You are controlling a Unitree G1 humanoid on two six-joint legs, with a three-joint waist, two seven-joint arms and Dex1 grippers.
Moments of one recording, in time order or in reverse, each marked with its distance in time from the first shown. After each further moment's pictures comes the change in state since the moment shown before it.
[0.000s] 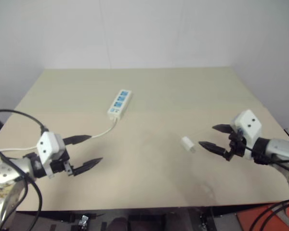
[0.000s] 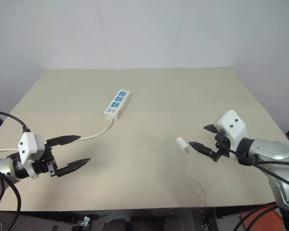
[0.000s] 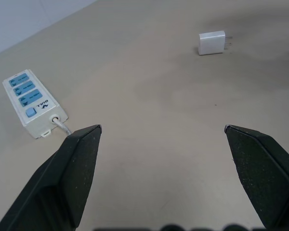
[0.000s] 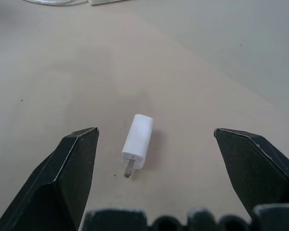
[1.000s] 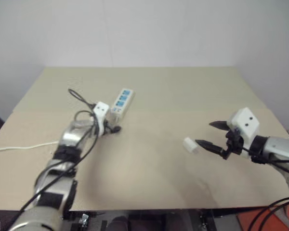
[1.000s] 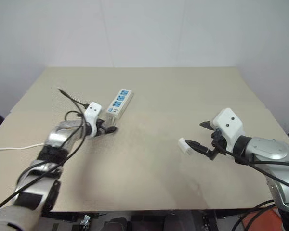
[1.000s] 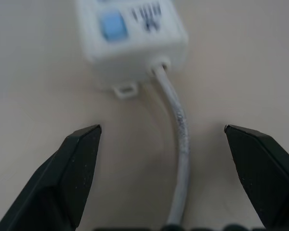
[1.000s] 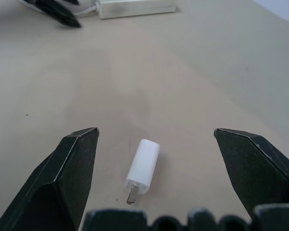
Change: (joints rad) left arm -1.039 -0.389 -0.497 1.165 0.455 0.278 0.449; right arm -0.017 0.000 0.008 -0.078 0.008 0.004 -0.043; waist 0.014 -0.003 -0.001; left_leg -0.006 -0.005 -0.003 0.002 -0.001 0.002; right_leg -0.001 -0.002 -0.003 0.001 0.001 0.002
